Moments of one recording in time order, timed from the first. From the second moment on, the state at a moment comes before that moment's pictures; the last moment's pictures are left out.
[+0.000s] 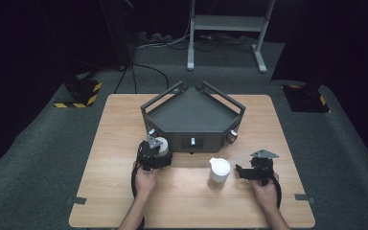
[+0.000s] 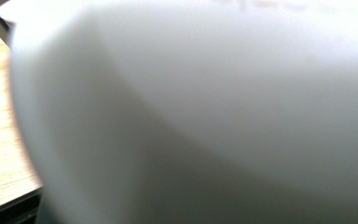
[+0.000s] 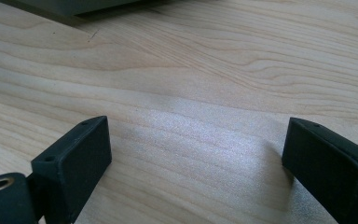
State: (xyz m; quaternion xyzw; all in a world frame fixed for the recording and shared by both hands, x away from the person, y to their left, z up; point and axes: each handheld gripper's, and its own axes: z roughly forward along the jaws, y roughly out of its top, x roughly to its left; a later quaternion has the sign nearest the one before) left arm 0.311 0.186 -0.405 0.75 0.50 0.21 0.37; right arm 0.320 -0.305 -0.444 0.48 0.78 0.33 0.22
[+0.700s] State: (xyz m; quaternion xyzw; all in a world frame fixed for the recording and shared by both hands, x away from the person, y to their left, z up) left arm 0.310 0.192 -0.371 0.78 0.47 0.20 0.37; right arm 0.320 -0.305 -0.444 0.48 0.78 0.33 0.22
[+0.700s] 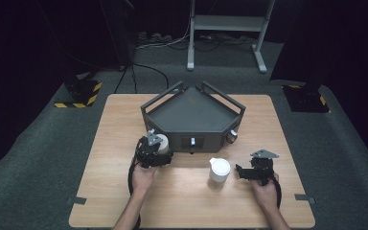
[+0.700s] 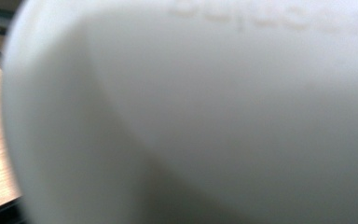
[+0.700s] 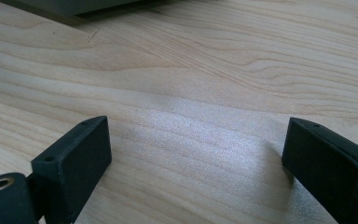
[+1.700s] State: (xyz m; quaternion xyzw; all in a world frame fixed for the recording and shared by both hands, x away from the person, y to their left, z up) left arm 0.312 0.191 -0.302 0.81 0.40 0.20 0.38; right arm 0.320 -0.305 -0.444 0.48 0.78 0.33 0.22
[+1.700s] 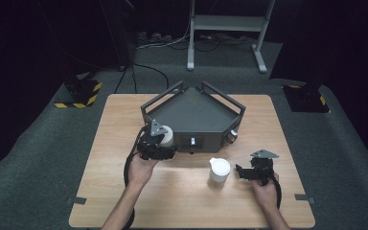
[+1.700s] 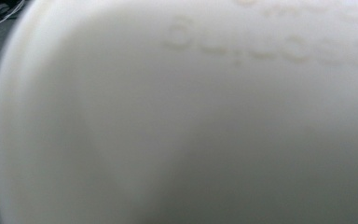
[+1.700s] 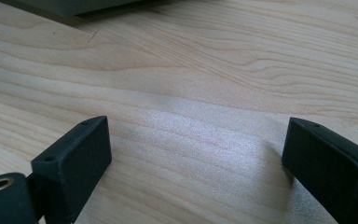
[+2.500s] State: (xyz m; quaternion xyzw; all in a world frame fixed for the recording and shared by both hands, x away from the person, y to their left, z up) left arm 0.337 0.184 -0.246 0.83 0.37 0.19 0.38; right arm 0.320 -0.305 -0.444 0.48 0.78 0.33 0.22
